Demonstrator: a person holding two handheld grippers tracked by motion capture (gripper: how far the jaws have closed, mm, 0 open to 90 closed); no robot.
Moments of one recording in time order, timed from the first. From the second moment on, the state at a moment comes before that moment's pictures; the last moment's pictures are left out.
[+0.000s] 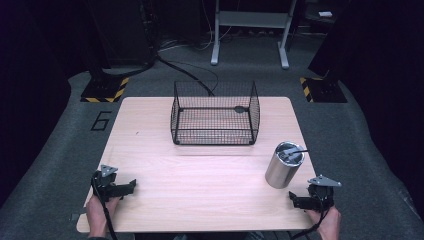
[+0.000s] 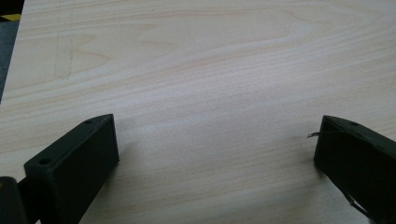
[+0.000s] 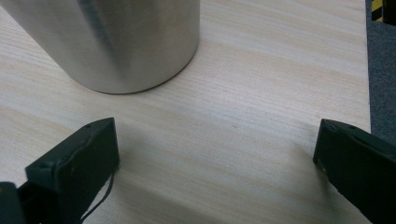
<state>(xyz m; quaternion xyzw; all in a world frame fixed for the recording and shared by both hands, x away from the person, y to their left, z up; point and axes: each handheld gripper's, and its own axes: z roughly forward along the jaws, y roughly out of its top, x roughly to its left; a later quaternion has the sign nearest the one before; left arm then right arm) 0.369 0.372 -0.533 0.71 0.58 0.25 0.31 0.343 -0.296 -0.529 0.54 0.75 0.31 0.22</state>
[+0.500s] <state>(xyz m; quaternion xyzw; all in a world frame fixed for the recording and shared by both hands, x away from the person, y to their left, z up) 0.374 0.371 -0.532 0.71 0.58 0.25 0.30 0.342 -0.296 -0.528 0.55 0.74 0.31 0.22</state>
